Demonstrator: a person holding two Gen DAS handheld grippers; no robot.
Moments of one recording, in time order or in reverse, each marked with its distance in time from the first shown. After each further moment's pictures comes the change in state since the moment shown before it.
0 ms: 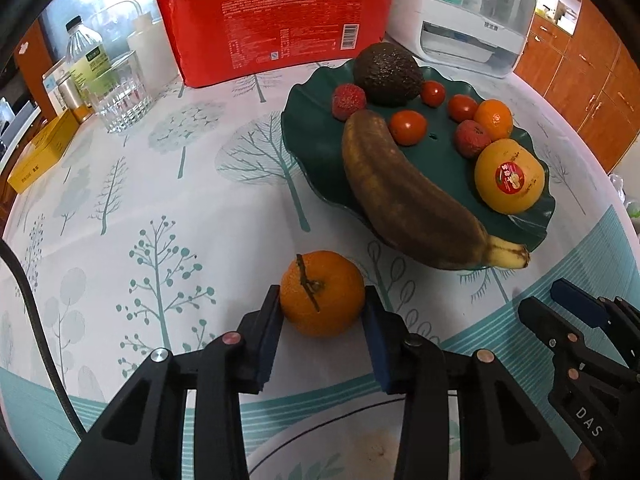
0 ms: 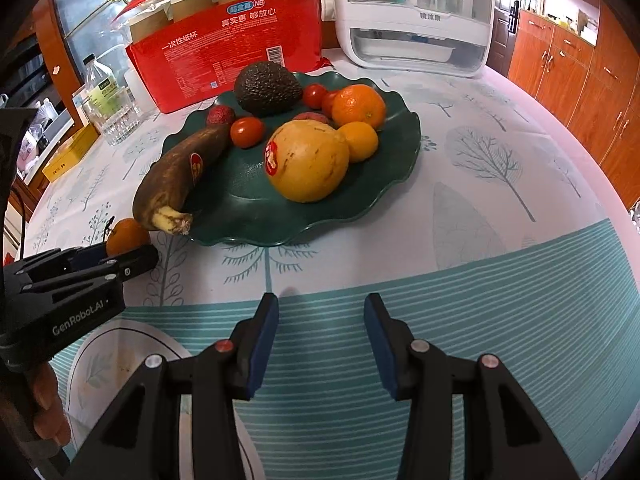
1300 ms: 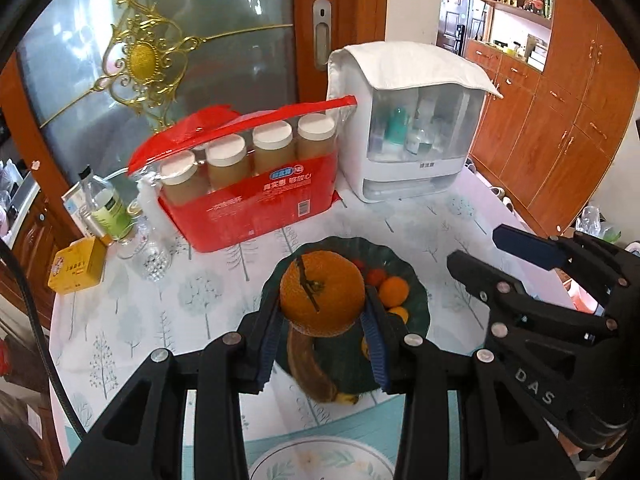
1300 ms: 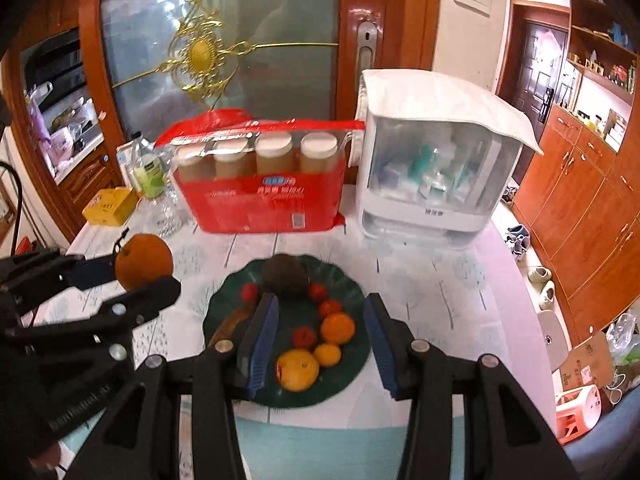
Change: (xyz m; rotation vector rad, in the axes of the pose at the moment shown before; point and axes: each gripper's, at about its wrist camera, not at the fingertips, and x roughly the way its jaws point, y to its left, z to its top) left arm -0.174 -0.063 0.147 0.058 -0.165 -0.018; right arm -0.137 -0.004 0.184 -0.186 -0.162 0.020
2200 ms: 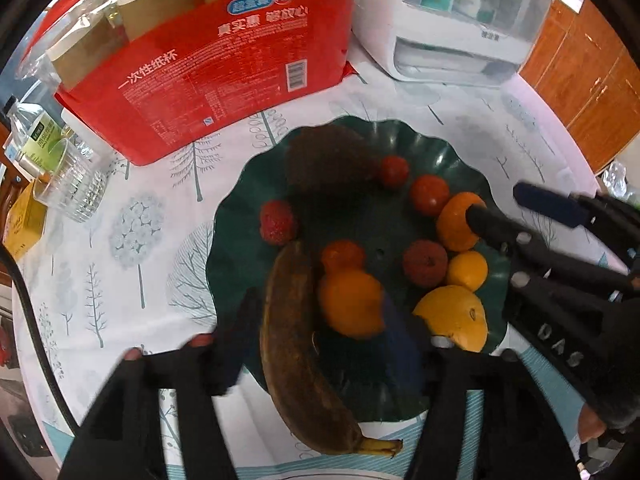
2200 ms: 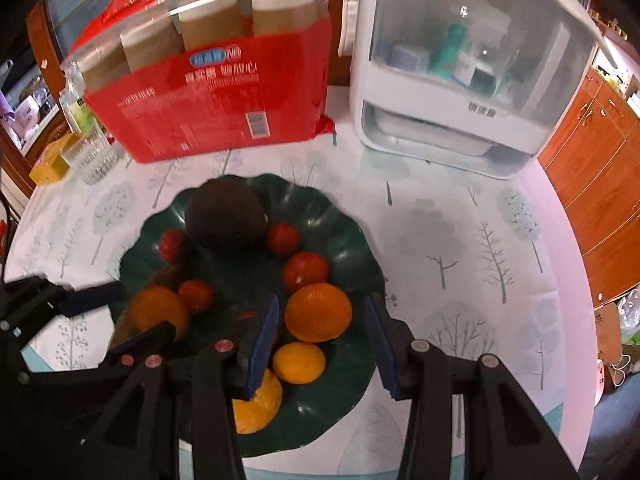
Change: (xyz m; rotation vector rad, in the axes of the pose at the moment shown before) left arm 0.181 0.007 -0.044 -0.003 0.313 0.015; right arm 0.166 -0.014 -0.043 -0.004 0.256 -0.010
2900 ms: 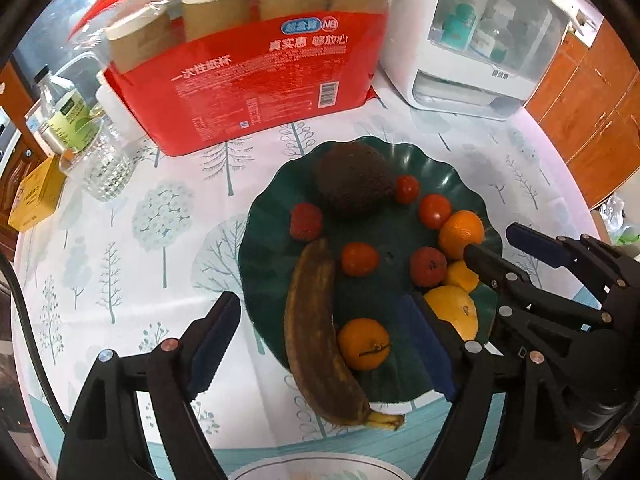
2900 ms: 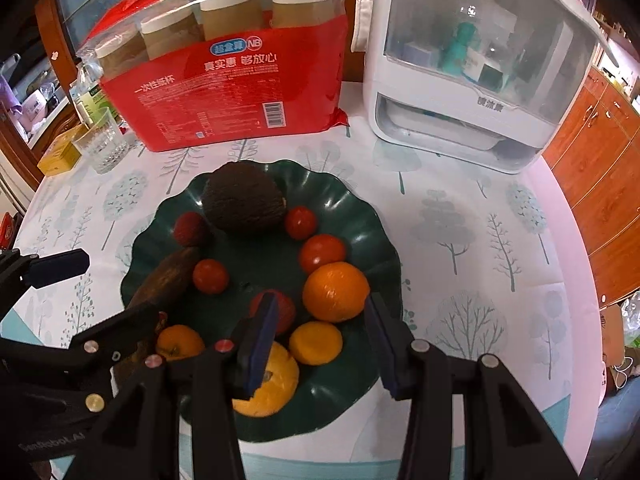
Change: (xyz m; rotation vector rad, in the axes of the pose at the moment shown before) left arm -0.034 0.020 -0.015 -0.093 -0.054 -0.010; right arm -0.015 0.010 -0.014 -0.008 -0.006 0.029
